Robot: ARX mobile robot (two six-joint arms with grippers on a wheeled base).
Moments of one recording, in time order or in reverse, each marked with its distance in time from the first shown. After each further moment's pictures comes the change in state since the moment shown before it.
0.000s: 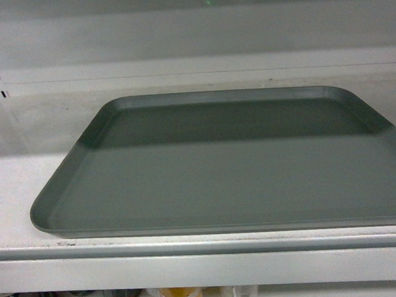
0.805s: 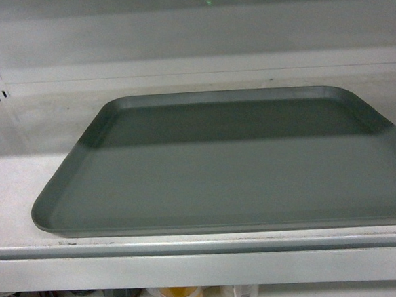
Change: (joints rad) left arm 0.022 0.523 0.152 0.142 0.122 -0.047; right arm -0.032 0.547 0.082 0.401 -0.202 0.109
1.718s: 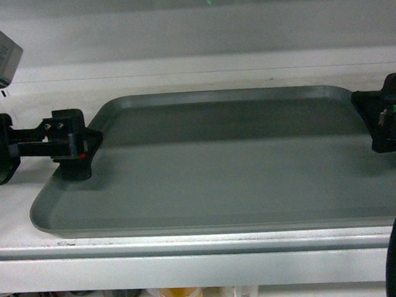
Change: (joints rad) left arm -0.164 1.086 0.467 0.445 -0.026 0.015; right arm 0.164 1.087 0.422 0.523 0.128 -0.035
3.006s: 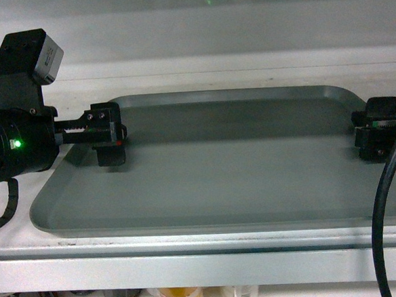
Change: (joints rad) left arm -0.061 0.122 0.114 -0.021 -0.071 -0.048; right arm -0.008 0.188 0.099 0.007 0.094 0.023
